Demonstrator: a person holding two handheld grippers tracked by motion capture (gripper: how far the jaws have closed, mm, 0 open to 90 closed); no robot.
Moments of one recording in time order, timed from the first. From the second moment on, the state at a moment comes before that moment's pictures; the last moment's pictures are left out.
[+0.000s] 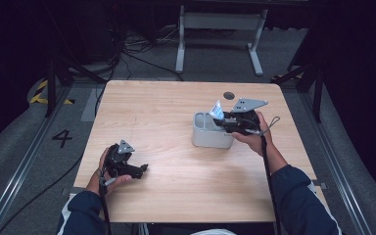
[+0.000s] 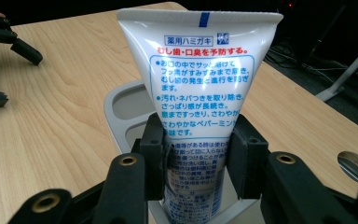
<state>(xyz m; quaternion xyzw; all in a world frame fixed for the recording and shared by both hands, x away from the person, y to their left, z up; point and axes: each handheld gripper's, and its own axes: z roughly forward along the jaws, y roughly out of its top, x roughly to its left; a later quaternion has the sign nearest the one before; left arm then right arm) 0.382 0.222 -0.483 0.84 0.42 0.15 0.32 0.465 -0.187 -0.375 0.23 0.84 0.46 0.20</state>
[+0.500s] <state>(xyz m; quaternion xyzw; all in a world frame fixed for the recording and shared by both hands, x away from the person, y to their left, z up) 0.382 0.222 -0.483 0.84 0.42 0.15 0.32 0.464 -0.189 -0.380 0.23 0.84 0.45 0.20</state>
